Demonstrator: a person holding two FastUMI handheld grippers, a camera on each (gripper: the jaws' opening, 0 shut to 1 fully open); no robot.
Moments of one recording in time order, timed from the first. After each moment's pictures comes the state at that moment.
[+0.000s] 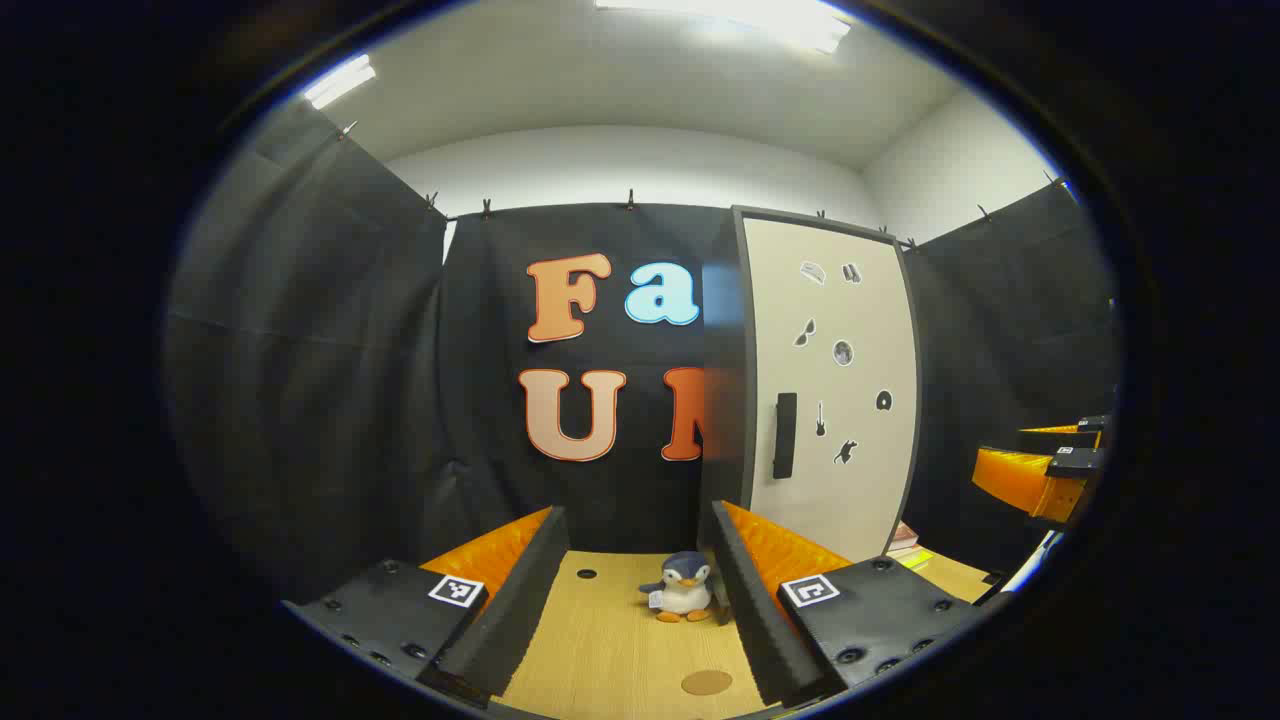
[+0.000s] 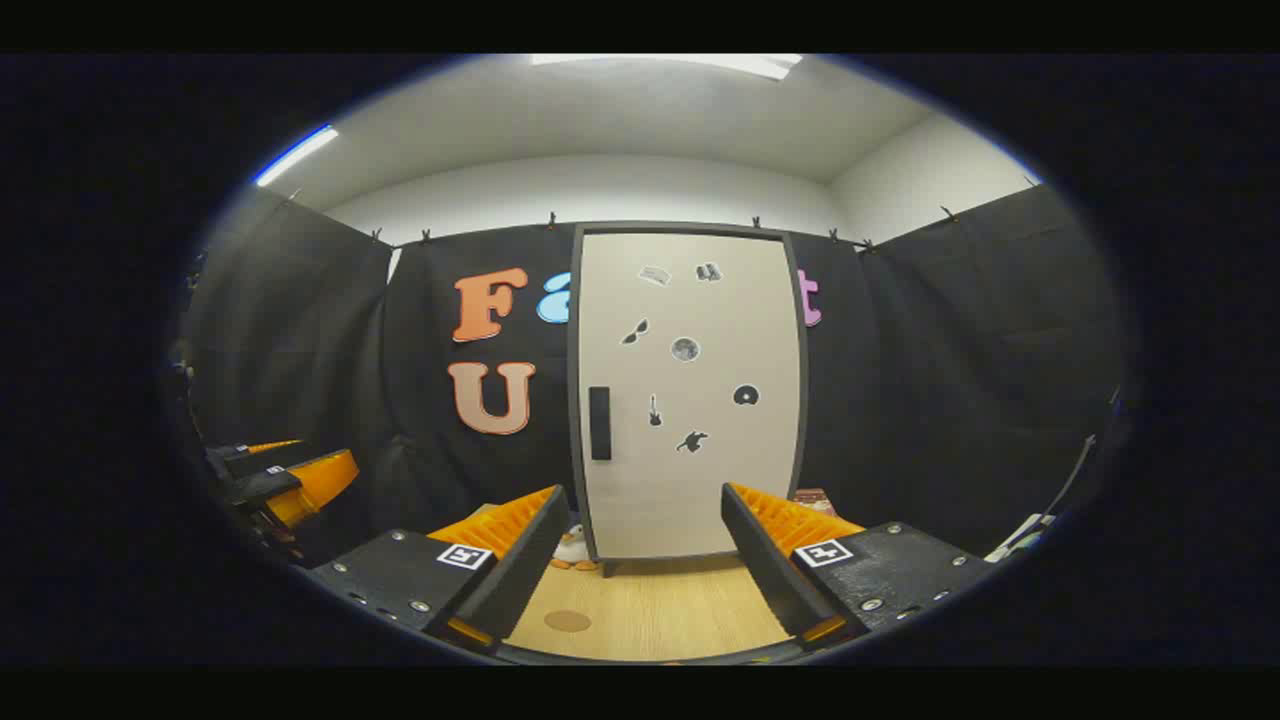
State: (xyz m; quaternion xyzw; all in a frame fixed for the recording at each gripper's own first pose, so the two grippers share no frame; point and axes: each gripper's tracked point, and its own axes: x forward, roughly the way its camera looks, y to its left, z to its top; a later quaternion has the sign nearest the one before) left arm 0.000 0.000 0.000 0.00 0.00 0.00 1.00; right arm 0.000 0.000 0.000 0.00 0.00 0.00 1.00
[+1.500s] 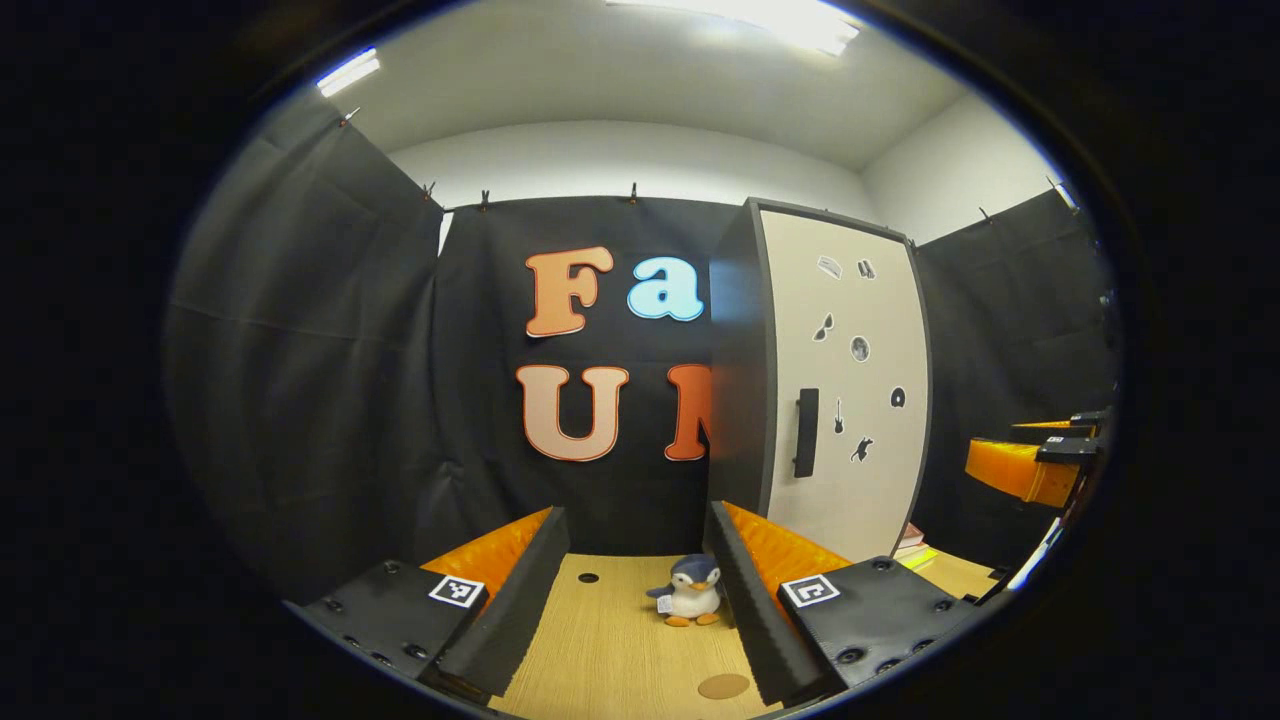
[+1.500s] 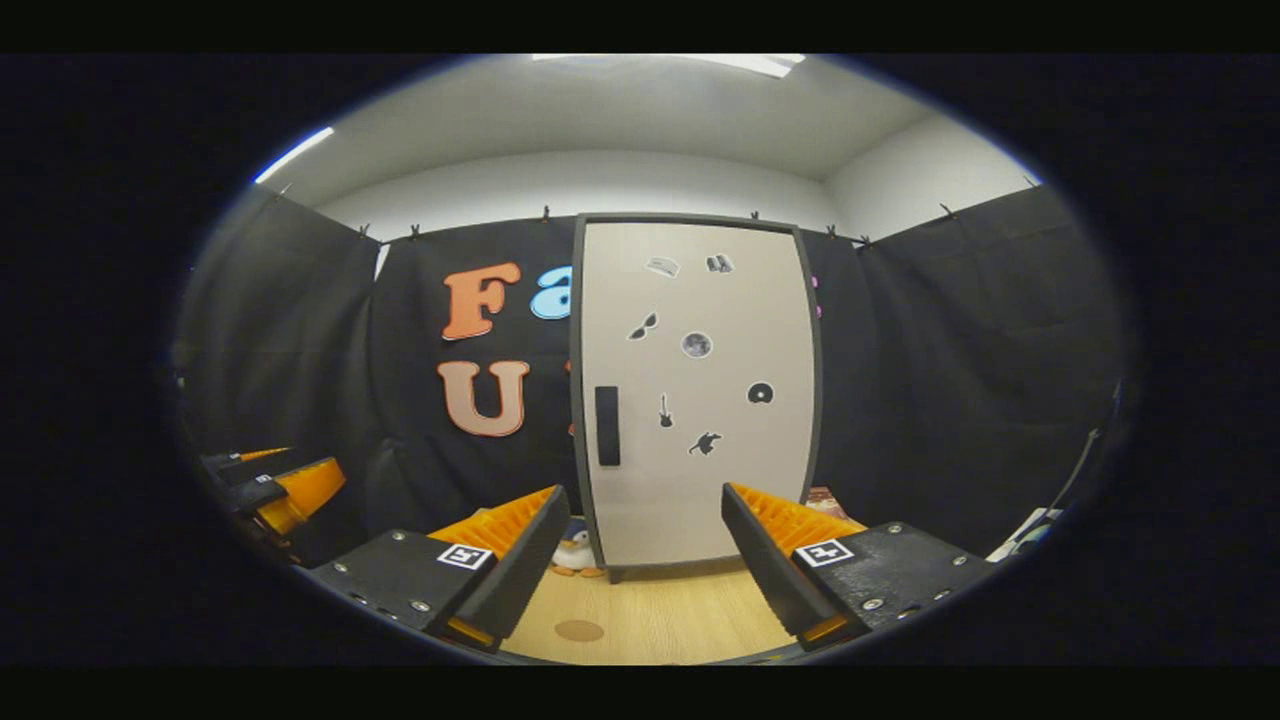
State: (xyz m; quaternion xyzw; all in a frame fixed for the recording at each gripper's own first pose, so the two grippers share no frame) left arm 0.037 0.036 -0.015 -0.01 0.00 -0.02 1.00; right arm 0.048 0.036 0.000 -0.01 0.00 -0.02 1.00
